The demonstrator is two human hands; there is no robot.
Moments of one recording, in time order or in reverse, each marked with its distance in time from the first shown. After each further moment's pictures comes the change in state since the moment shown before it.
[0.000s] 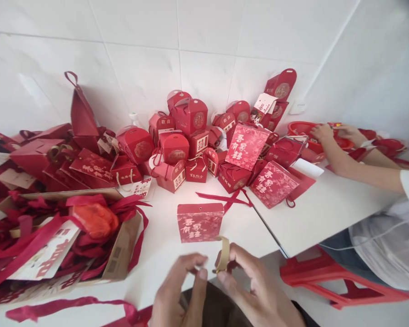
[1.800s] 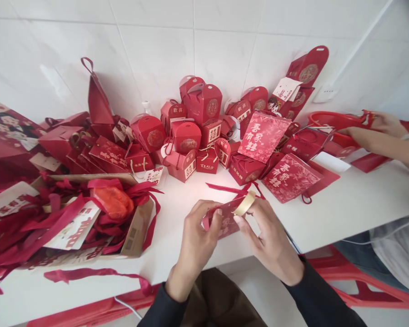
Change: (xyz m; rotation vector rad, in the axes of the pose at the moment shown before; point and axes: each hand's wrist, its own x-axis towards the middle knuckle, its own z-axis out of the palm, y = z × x) left_hand 0.071 -0.001 0.029 -0.018 -0.145 0.178; right_hand 0.053 0.009 -0.025 -0.491 0.300 -0.525
